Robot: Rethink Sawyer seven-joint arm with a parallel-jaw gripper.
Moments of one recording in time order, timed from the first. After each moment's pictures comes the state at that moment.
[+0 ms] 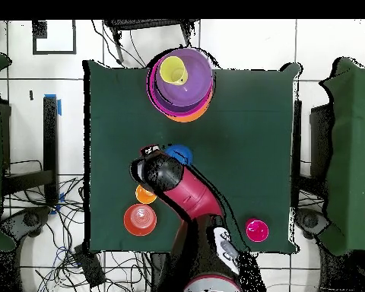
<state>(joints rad) -0.11 -0.69 -0.02 1.98 0.65 0.33 2.28</state>
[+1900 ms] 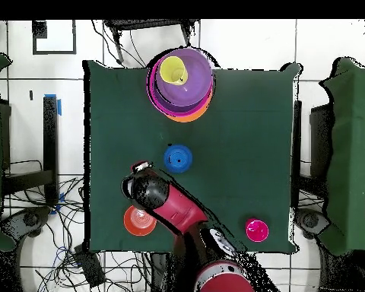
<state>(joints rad) -0.22 -0.67 0.17 2.16 0.59 0.09 2.28</state>
